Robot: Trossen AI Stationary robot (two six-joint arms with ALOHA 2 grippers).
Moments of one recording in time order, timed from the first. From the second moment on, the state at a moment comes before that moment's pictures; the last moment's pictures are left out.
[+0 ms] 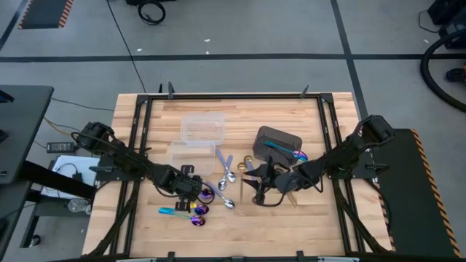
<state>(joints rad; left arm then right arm) -0.44 1.58 0.73 -0.41 -0.17 -0.33 0.42 1.57 0.74 0.38 0.63 0.46</state>
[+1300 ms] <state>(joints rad) -0.47 1.58 0.73 -0.40 -0.20 -0.38 -0.15 1.55 0.96 -1.00 0.12 0.42</state>
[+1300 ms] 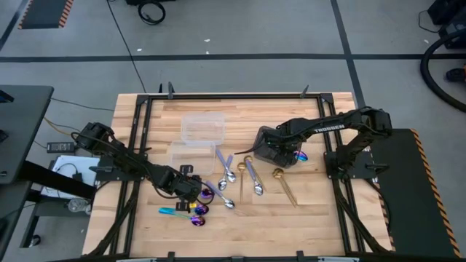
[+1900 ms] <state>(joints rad) -0.47 1.58 0.73 -0.40 -0.20 -0.38 -0.20 1.55 0.87 -0.87 0.09 0.40</state>
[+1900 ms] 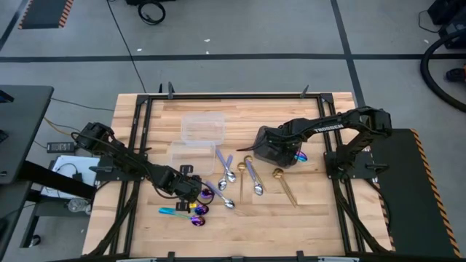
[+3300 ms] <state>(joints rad) -0.47 1.58 0.73 -0.41 -0.19 -0.41 -0.17 1.46 0.92 -0.69 0.23 0.46</state>
